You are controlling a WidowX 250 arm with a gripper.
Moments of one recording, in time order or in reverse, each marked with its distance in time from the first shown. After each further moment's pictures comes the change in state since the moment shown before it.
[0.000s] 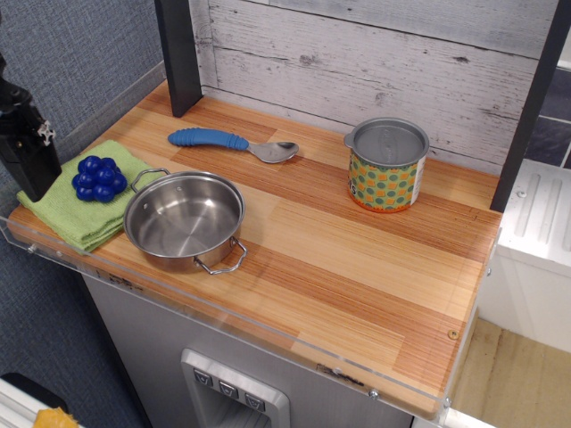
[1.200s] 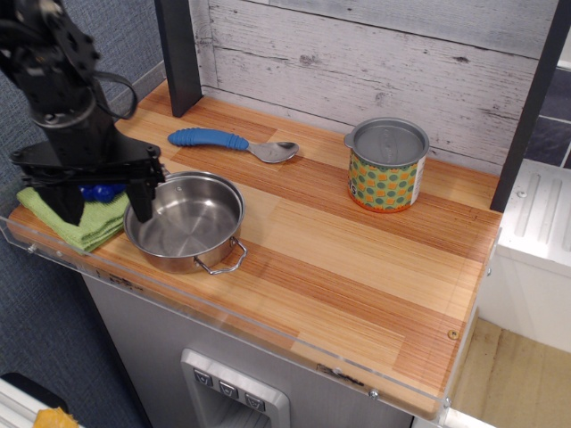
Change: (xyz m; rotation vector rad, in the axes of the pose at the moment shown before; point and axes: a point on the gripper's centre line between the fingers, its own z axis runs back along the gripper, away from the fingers) arm 0.055 -0.011 -0.092 0.138 -0.110 0.257
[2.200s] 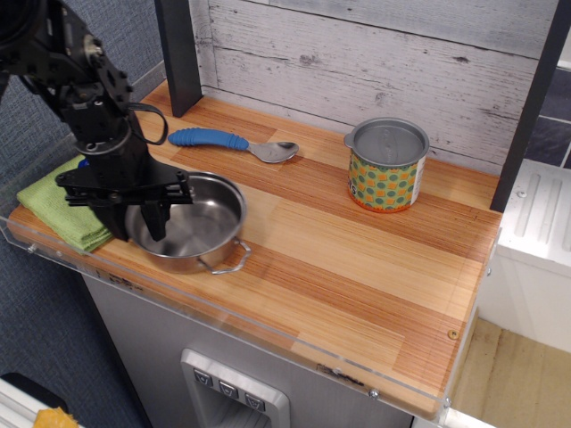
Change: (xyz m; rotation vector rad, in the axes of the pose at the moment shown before) arm 0.001 -0.020 -0.034 -0.056 0.057 -0.074
